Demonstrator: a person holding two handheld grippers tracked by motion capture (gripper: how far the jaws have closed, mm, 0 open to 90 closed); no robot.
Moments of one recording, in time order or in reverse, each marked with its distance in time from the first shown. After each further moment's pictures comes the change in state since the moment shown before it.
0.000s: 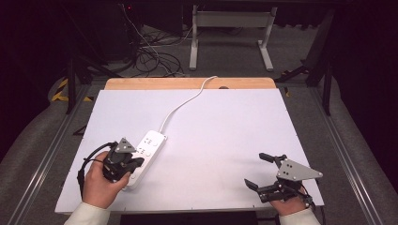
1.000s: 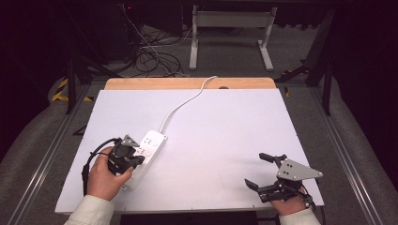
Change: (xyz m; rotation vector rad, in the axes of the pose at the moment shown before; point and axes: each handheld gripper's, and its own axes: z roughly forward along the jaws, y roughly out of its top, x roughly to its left) left arm 0.017 0.002 0.023 0.089 0.004 -0.028; right arm -0.001 -0.001 0.000 0.003 0.007 0.004
